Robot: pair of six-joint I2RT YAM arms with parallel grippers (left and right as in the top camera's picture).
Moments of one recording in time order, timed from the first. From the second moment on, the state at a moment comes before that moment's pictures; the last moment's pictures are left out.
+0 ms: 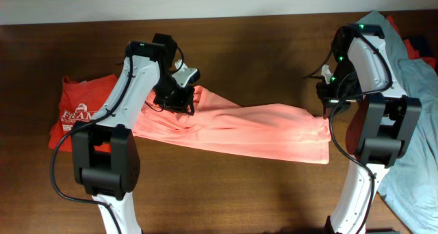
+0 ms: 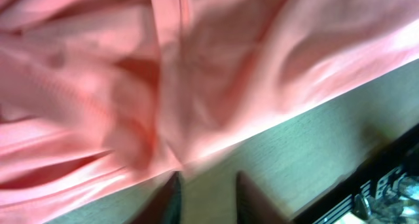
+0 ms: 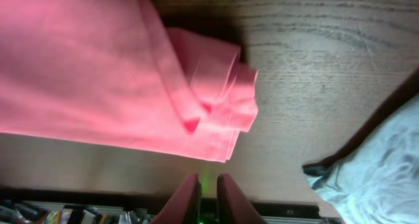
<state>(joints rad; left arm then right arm) -0.23 2.08 1.77 -1.32 0.38 0.17 -0.13 2.27 1.98 -1.69 -0.04 -0.08</state>
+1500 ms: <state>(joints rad) -0.30 2.08 1.61 -1.17 0.39 0.17 -0.13 2.27 1.72 -1.38 -0.30 -0.17</state>
